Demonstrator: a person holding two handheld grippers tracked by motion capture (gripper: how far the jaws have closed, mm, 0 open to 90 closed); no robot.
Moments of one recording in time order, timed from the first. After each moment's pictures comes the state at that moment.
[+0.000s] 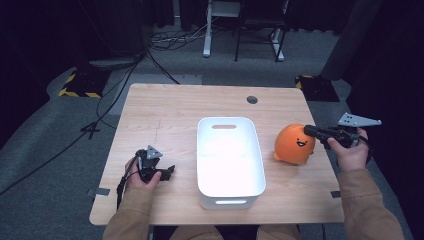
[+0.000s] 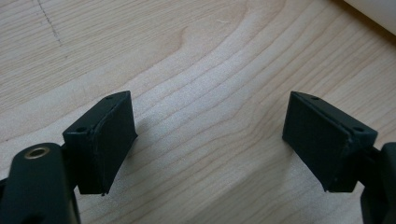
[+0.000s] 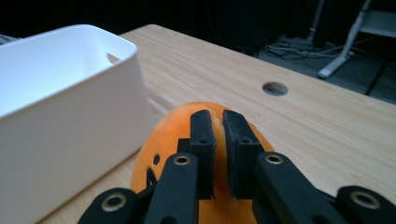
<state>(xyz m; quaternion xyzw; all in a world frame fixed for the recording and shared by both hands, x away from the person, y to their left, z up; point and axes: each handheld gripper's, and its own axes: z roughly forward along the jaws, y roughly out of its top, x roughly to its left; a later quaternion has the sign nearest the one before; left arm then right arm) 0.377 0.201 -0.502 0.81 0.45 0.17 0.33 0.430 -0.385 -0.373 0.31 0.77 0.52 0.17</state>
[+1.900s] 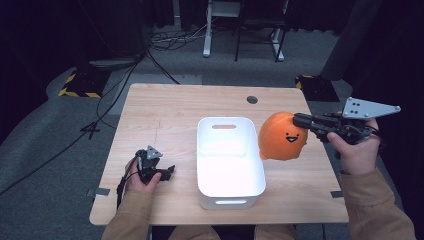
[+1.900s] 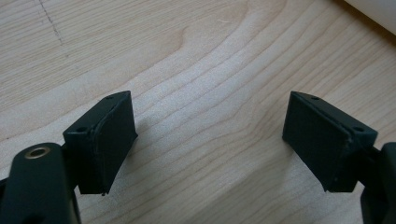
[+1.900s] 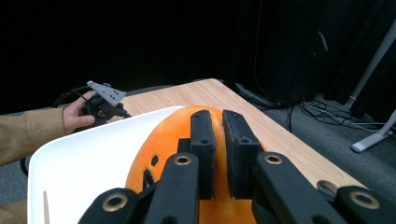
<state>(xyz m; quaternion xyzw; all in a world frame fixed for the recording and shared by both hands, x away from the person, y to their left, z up) 0.376 0.201 -0.502 0.81 0.46 0.17 0.33 0.370 -0.300 -0.257 0.18 0.79 0.56 0.18</state>
